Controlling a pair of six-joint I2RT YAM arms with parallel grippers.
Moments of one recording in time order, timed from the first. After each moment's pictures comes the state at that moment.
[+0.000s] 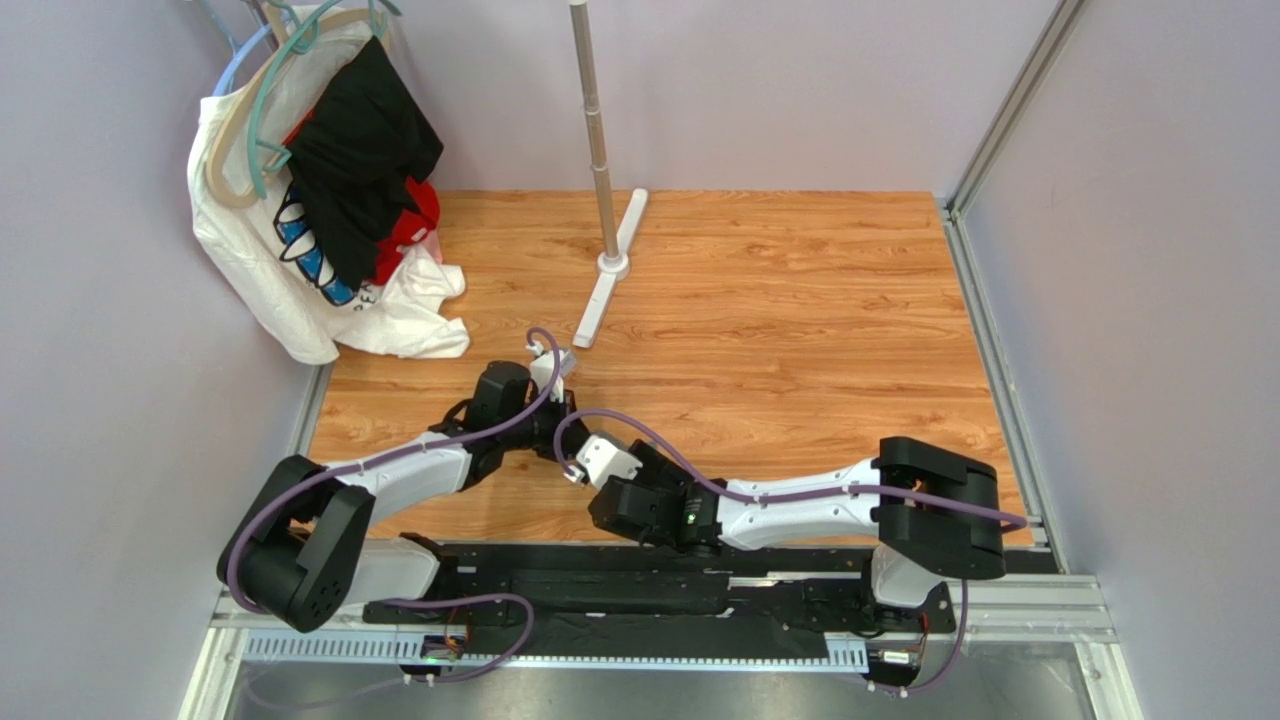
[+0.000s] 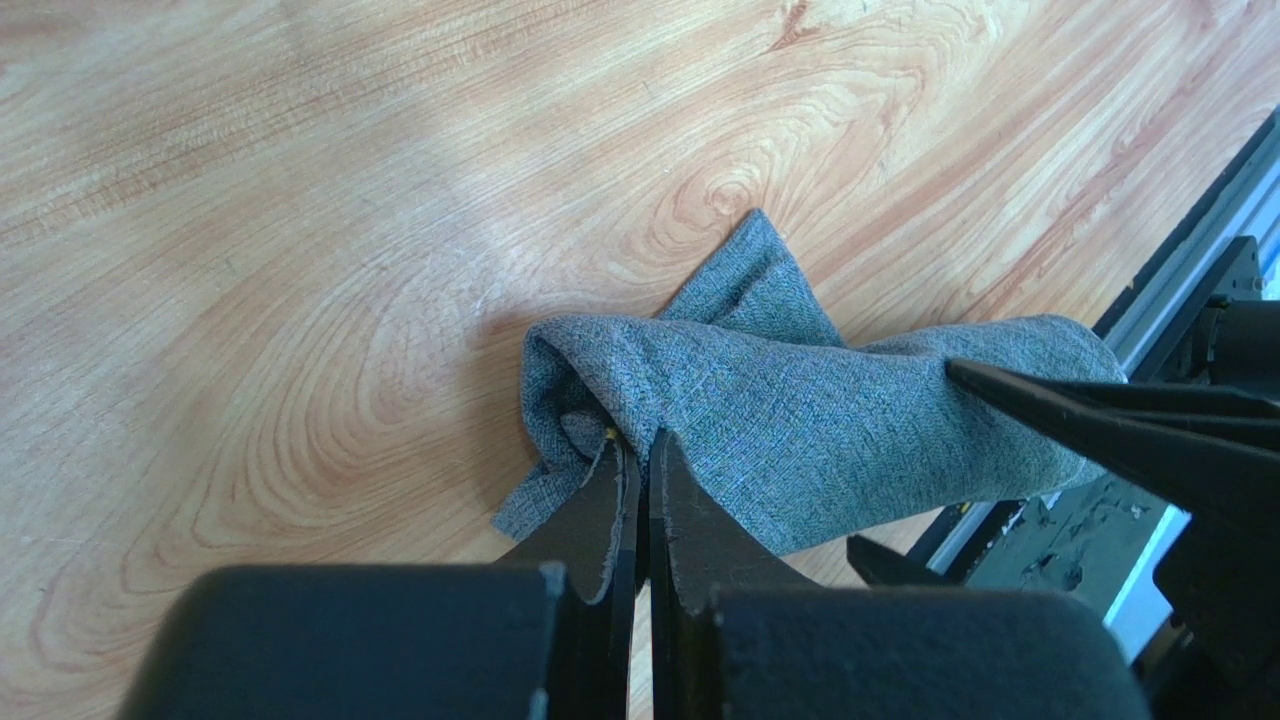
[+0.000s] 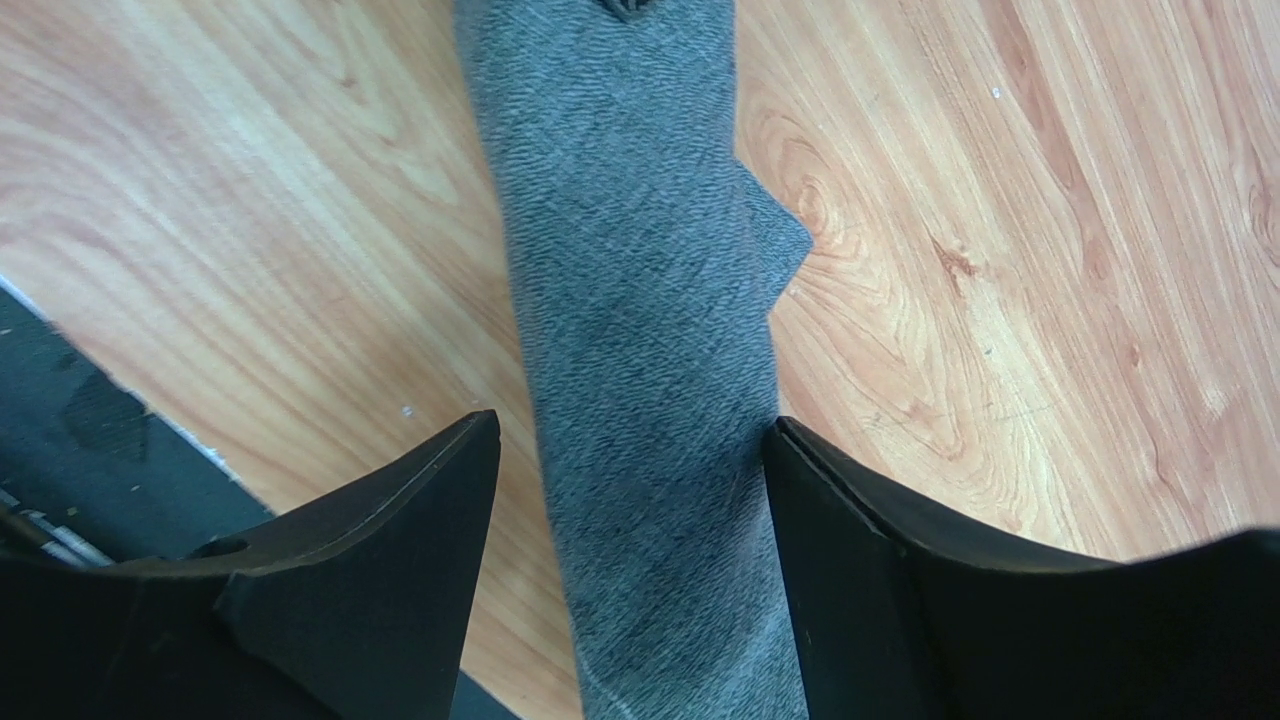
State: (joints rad) left arm -0.47 1.27 0.41 0.18 0.45 -0.39; right arm 1.40 1.62 0.87 -0.22 0.62 0.18
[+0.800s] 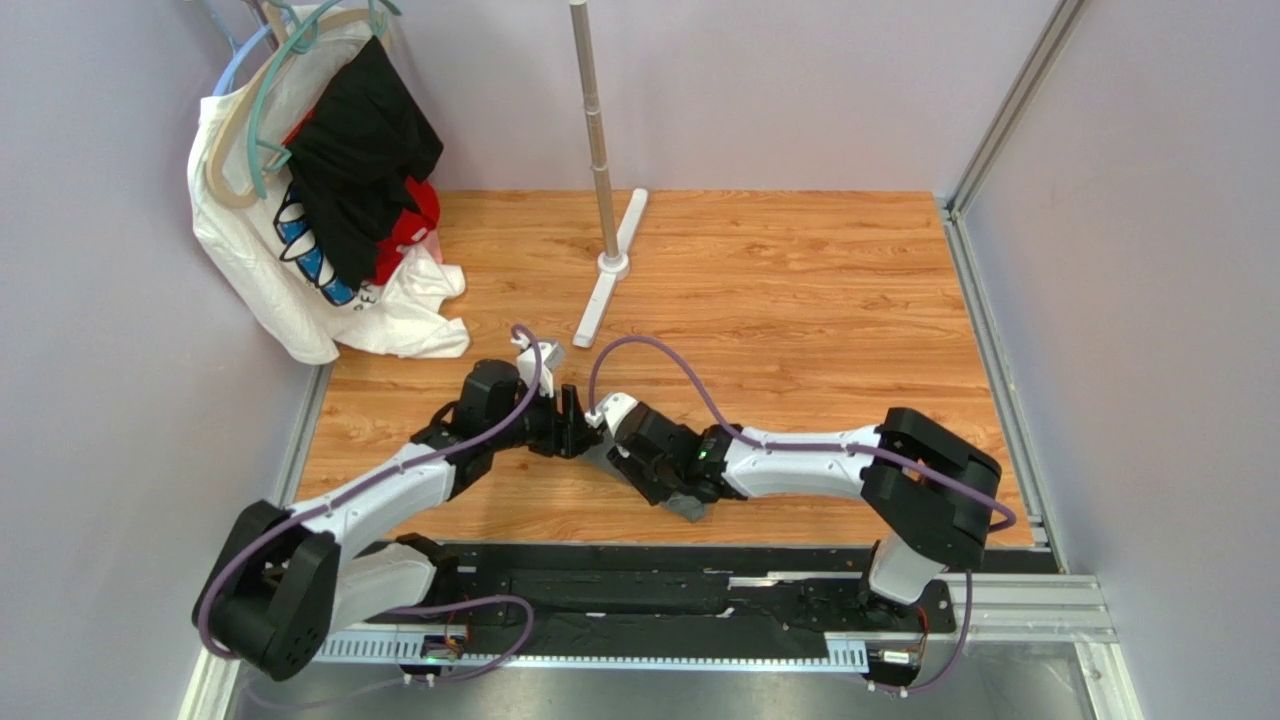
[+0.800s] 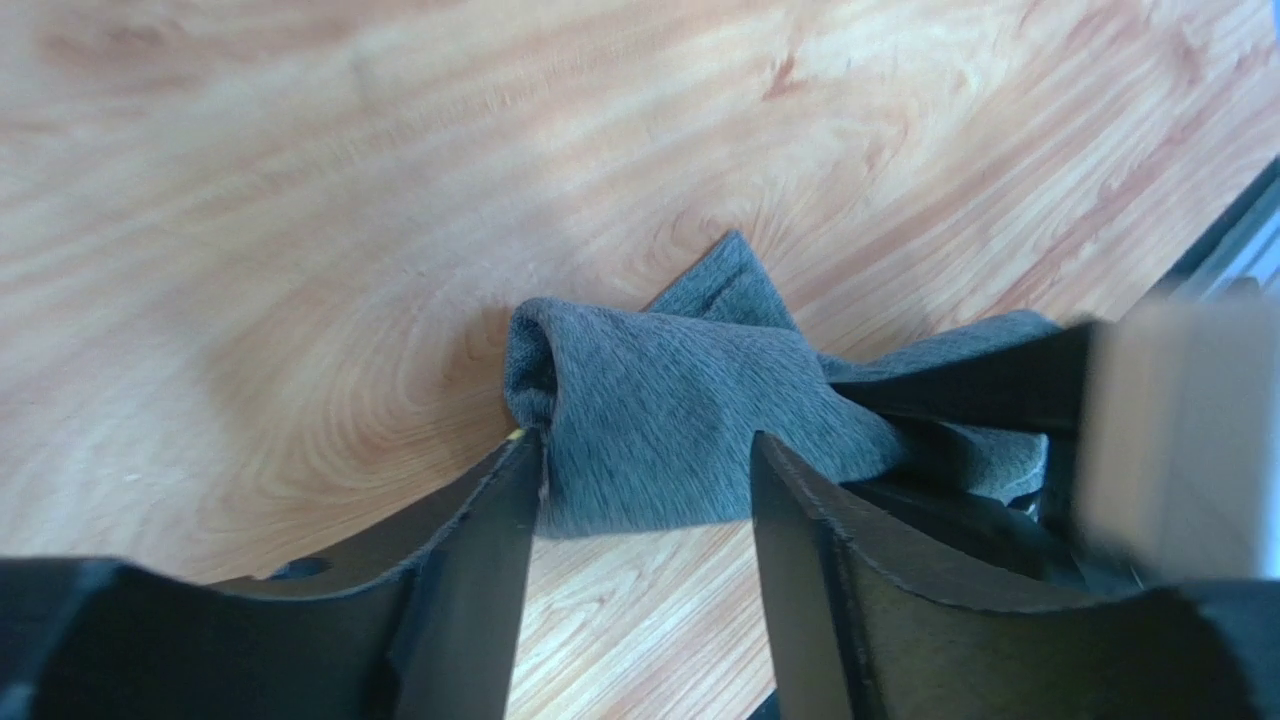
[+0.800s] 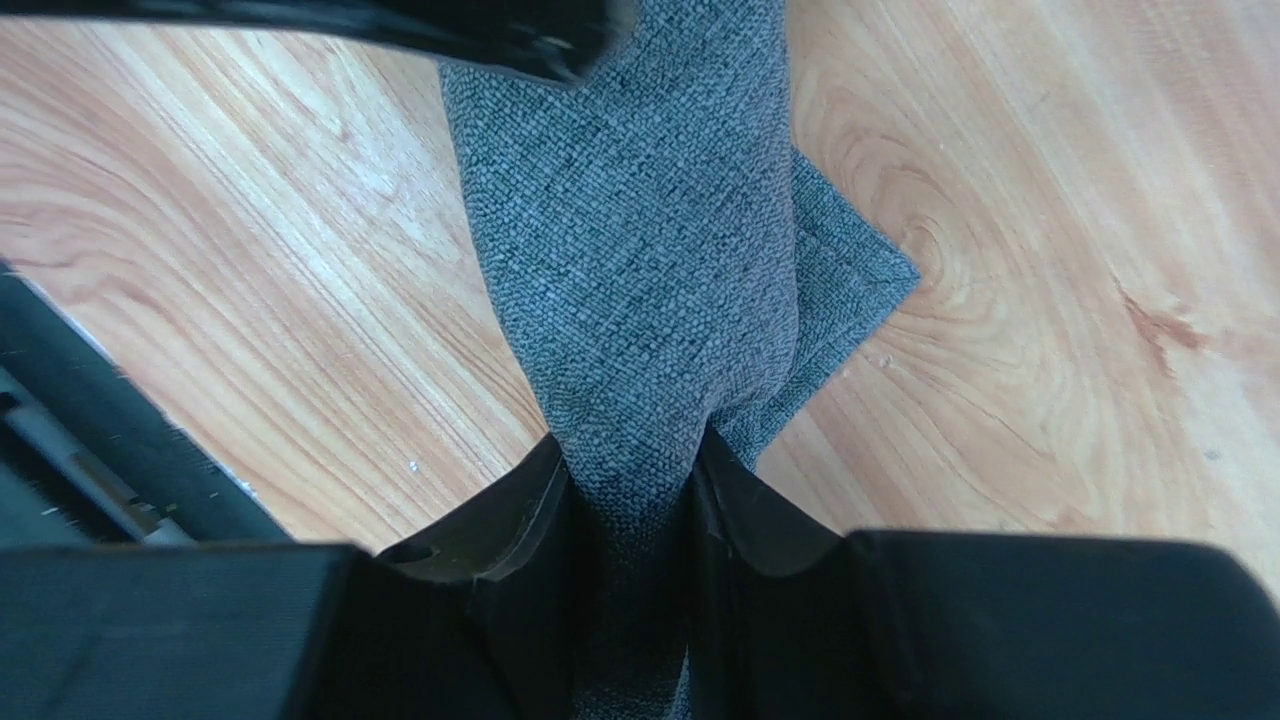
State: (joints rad) left arm -0.47 1.16 0.42 0.09 0.40 -0.39; right arm 1.15 1.66 0.89 -0.18 0.19 0.19
